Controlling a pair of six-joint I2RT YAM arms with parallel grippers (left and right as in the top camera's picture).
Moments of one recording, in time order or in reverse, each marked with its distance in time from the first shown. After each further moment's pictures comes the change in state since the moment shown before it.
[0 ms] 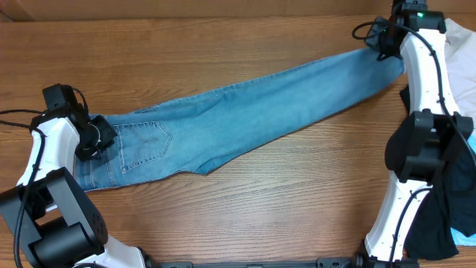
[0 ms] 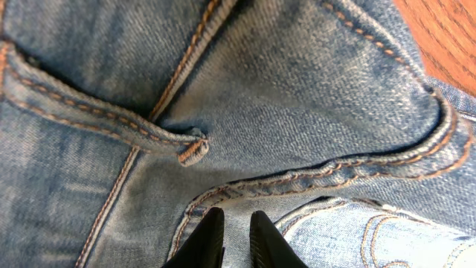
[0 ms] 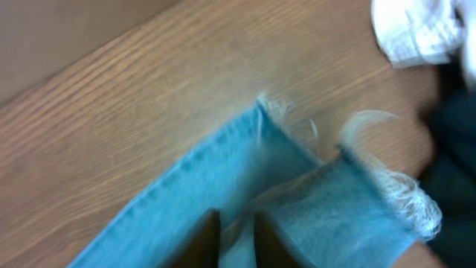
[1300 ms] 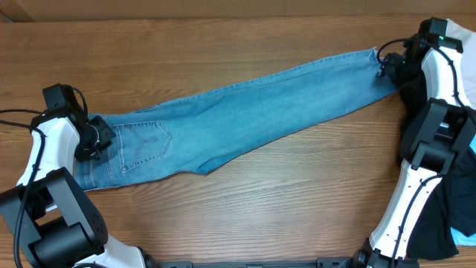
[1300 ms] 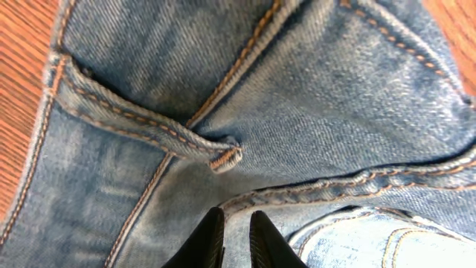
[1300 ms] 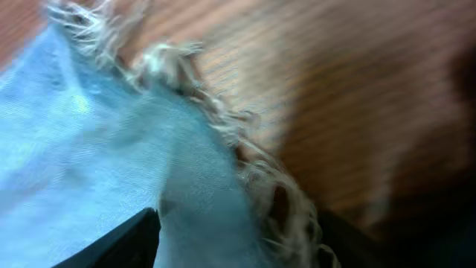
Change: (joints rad) left arm 0.000 0.000 0.000 0.005 -0.052 -0.003; right arm -0.197 0.225 0.012 -0.063 -0.237 -0.212
